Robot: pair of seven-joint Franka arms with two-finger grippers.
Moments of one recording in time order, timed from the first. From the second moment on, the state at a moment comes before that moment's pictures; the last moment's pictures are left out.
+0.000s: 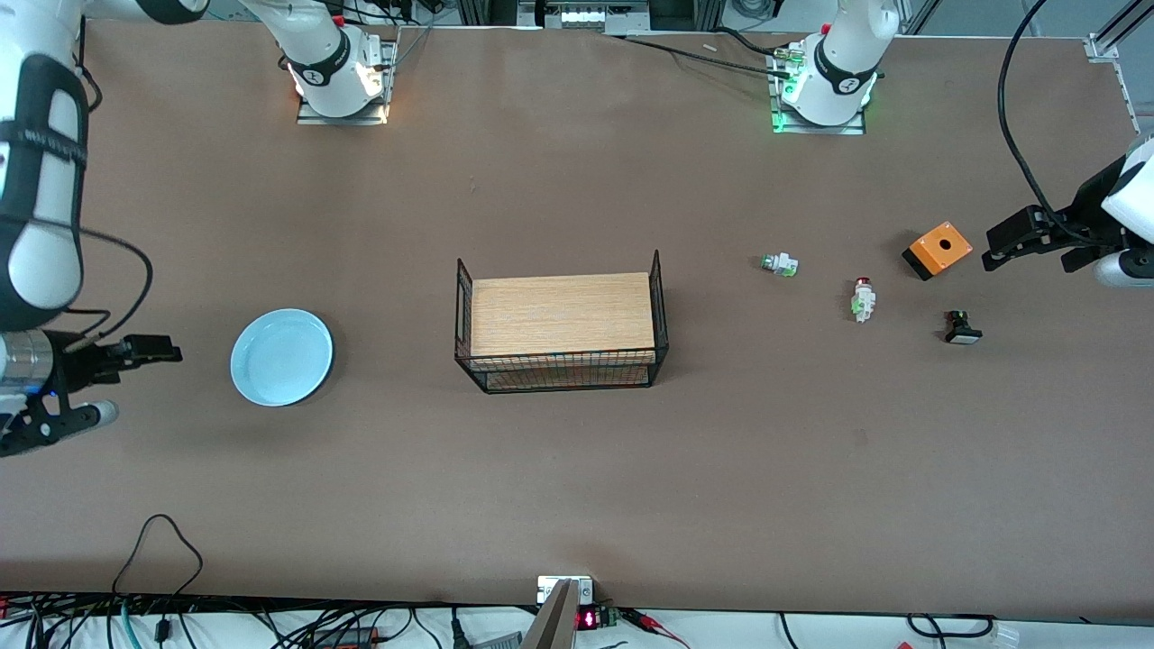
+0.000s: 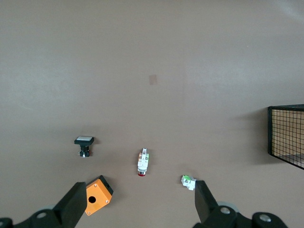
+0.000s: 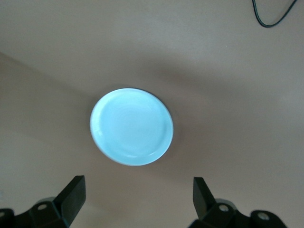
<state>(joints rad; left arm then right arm) 0.04 0.07 -0.03 -1.56 -0.02 1.66 0.00 -0.06 0.67 -0.04 -1.00 0.03 1.45 -0.41</state>
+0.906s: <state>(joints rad) 0.04 0.07 -0.04 -1.56 -0.02 1.66 0.00 0.03 0.44 -0.04 -1.09 0.00 1.29 -0.13</state>
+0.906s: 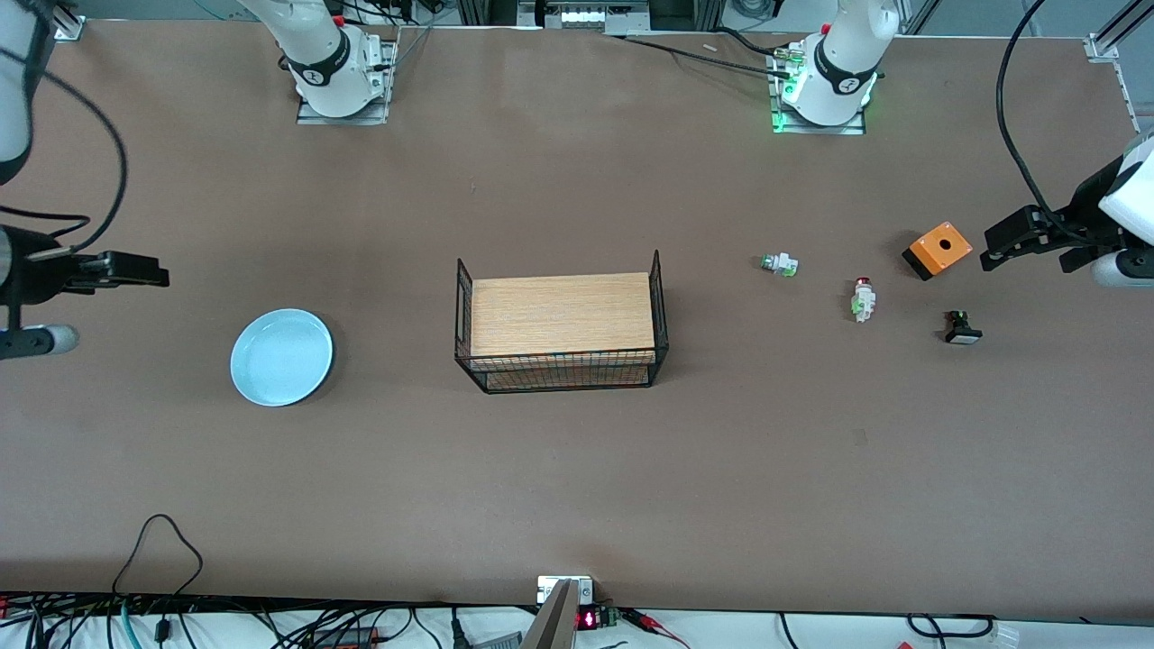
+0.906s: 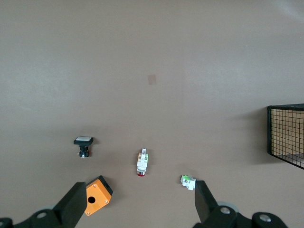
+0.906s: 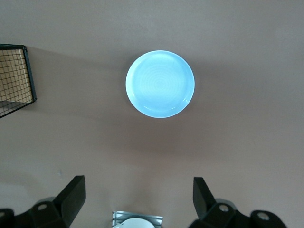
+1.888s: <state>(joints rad) 0.04 0.07 -0.04 -1.56 -0.02 1.66 0.00 0.07 -0.01 -0.04 -1.68 -0.04 1.55 -0.11</state>
